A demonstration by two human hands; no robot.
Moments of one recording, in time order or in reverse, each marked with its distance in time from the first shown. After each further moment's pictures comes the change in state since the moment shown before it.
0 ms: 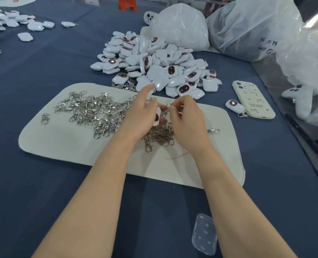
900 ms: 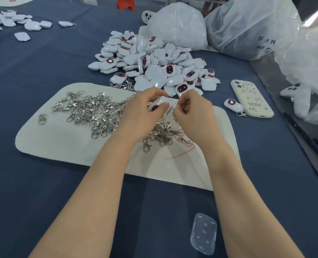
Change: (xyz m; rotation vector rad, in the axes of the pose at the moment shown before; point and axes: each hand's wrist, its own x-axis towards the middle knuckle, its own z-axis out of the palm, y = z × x) left_hand 0.000 0.005 0.001 0.202 0.043 0.205; right_hand 0.008 0.001 -0.023 -0.081 -0.030 0.025
